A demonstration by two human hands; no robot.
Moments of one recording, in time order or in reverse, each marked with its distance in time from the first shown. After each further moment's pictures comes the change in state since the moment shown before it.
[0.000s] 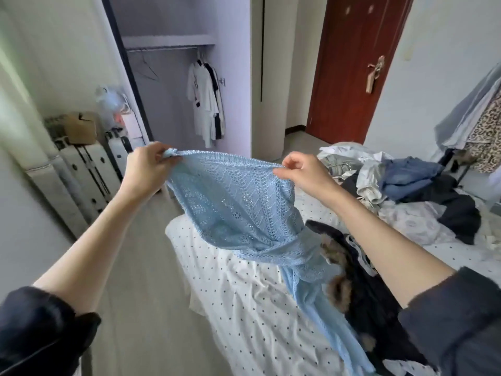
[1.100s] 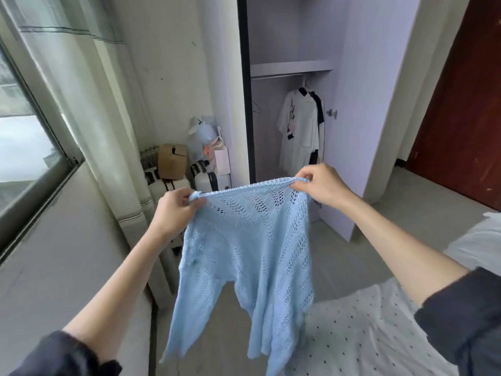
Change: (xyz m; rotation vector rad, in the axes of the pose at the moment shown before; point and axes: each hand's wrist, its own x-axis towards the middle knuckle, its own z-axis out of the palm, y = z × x) left_hand 0.361 -0.428 -0.044 -0.047 -0.065 -0.218; right_hand 0.488 -0.113 0.385 -0.183 -0.134 -0.178
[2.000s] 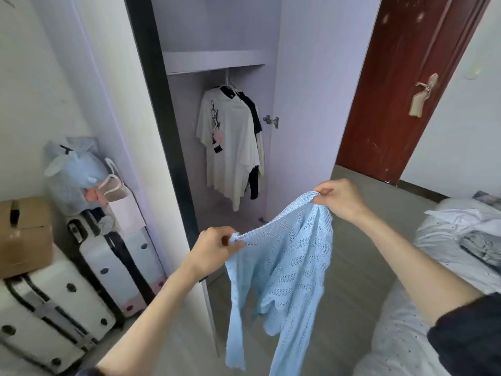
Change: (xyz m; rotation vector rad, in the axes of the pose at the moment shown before) left_hand 0.437 -0.069 0.277 -0.131 -0.640 0.357; right_hand 0.365 0.209 0.012 -0.096 0.322 0.460
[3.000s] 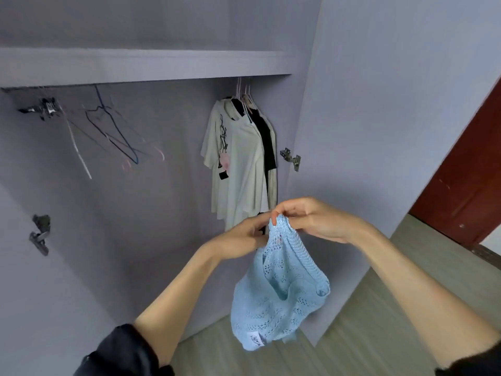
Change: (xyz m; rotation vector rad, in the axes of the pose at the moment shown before) left_hand 0.457 0.001 0.077 -0.456 -0.301 -0.001; right_hand 0.411 0.064 0.014 0.398 -0.910 -0.218
